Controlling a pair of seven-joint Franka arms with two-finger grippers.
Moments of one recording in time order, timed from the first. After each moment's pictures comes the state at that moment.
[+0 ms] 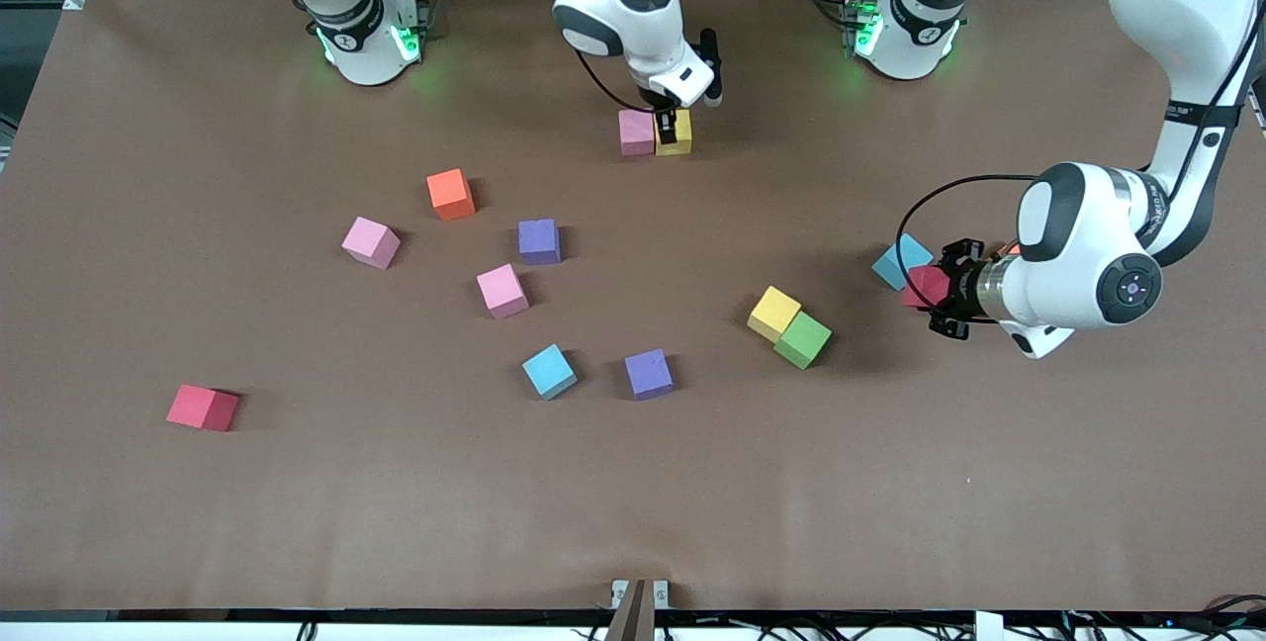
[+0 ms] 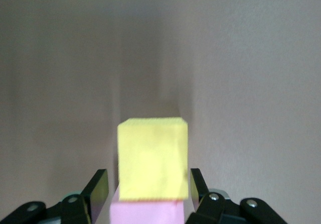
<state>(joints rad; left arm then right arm) 0.29 0.44 -0.42 -1.86 0.02 1.96 -1.55 0.87 0.42 0.32 -2.03 0.00 2.47 -0.47</state>
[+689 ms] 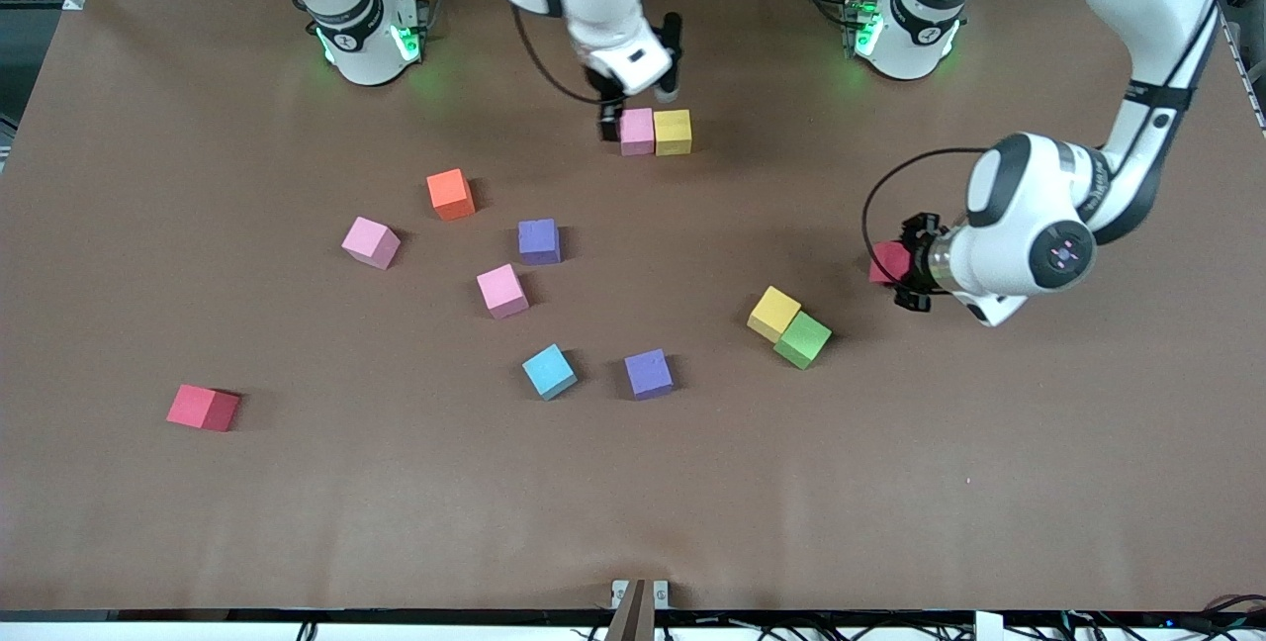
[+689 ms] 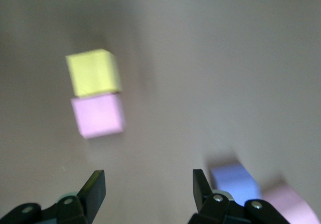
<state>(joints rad) 0.29 0.33 -0.55 -2.05 -0.01 2.05 -1.76 0.61 0.07 0.31 -2.02 0.00 2.09 -0.46</state>
